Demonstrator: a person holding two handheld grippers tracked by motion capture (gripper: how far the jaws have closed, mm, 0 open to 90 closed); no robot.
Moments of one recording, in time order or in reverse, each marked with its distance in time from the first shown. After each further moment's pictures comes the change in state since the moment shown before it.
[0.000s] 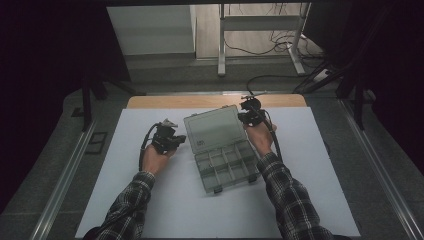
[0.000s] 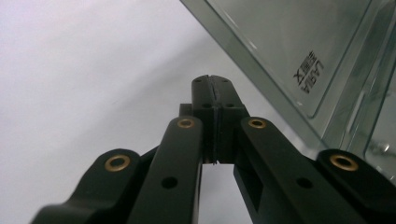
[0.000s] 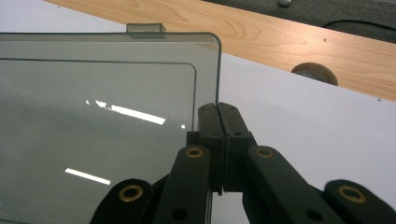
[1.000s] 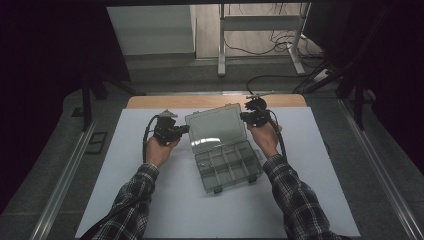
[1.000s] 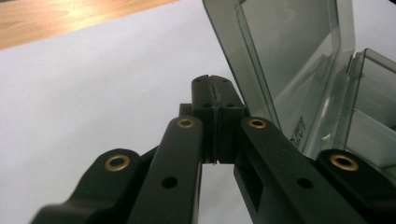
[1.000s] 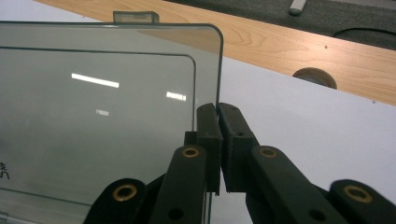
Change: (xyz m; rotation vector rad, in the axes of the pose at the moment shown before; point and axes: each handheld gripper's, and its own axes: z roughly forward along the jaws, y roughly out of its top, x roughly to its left) left arm 0.003 0.025 -0.008 -0.119 -0.061 -0.029; right arm -0.007 -0.003 -0.021 -0.035 0.056 -0.007
